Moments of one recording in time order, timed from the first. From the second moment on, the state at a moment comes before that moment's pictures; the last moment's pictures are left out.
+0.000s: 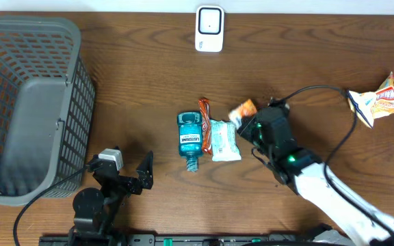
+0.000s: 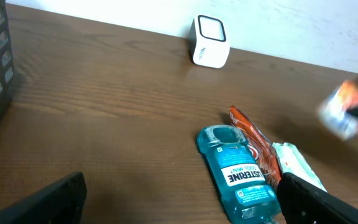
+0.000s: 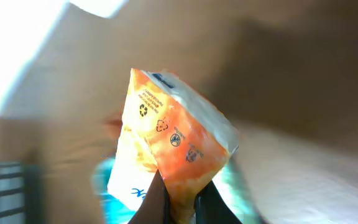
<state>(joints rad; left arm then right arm) -0.11 0.01 0.11 -0.37 0.21 -0.25 0.49 1.29 0.62 0.01 0.06 1.02</state>
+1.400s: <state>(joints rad) -0.11 0.01 0.11 -0.37 0.21 -0.25 0.47 1.46 0.60 1.55 -1.09 0.74</state>
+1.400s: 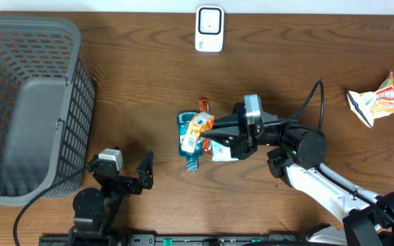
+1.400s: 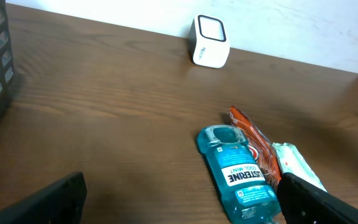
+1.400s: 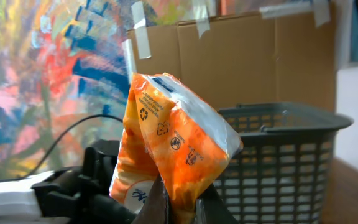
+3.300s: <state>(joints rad) -0.11 0.01 0.11 -0.37 0.21 -0.25 0.43 2.05 1.59 -0.16 0.15 -0.53</state>
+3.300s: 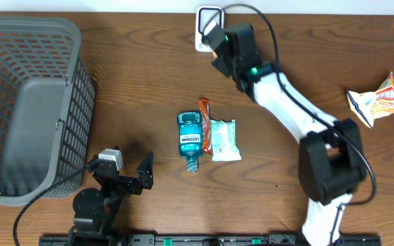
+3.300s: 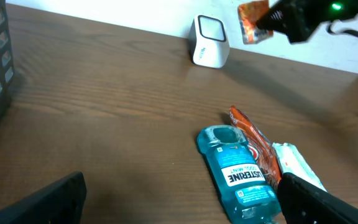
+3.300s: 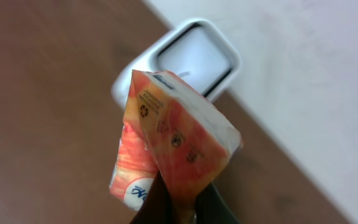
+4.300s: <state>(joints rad) -0.11 0.01 0.11 -0.37 0.21 -0.25 0.49 2.51 2.12 -0.17 0.77 -0.82</state>
